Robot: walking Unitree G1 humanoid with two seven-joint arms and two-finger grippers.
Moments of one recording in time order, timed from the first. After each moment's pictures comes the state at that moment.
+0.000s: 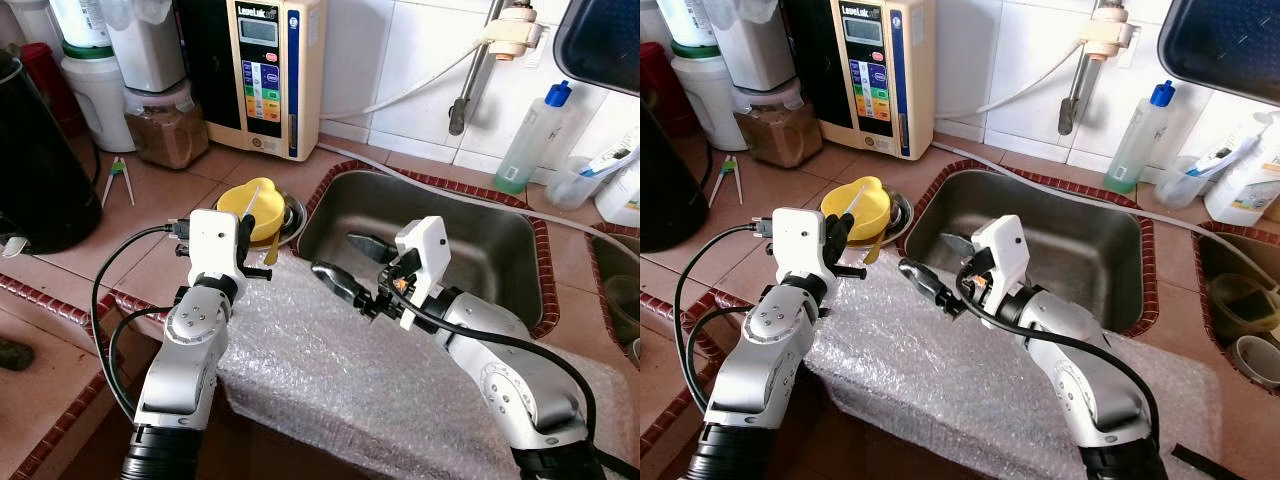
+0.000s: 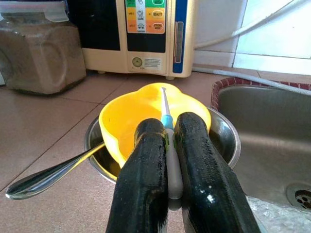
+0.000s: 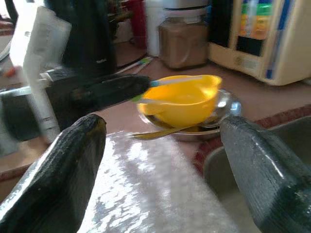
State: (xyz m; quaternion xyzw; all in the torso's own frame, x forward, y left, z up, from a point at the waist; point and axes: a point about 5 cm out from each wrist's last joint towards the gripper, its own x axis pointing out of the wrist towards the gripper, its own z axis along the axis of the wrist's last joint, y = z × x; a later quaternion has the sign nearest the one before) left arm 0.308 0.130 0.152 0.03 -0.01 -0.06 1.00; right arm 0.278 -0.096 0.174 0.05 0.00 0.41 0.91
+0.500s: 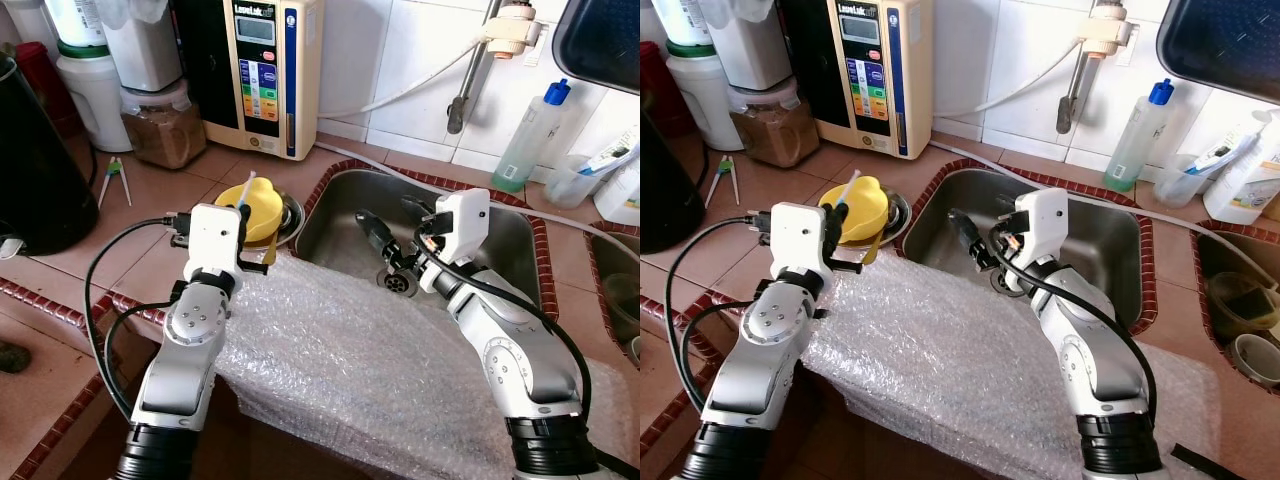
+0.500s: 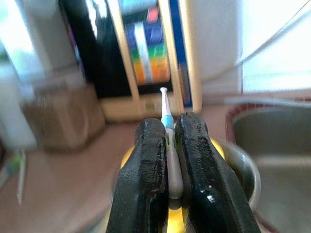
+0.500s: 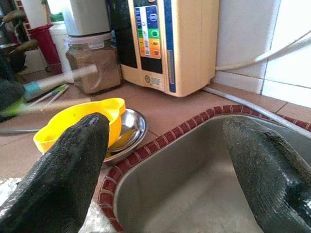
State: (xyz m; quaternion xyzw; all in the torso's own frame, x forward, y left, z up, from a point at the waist) left arm 0.305 0.129 0.176 0.13 -0.11 -0.05 0.98; right arm 0.313 -0.126 0.180 0.08 -0.03 0.26 0.96
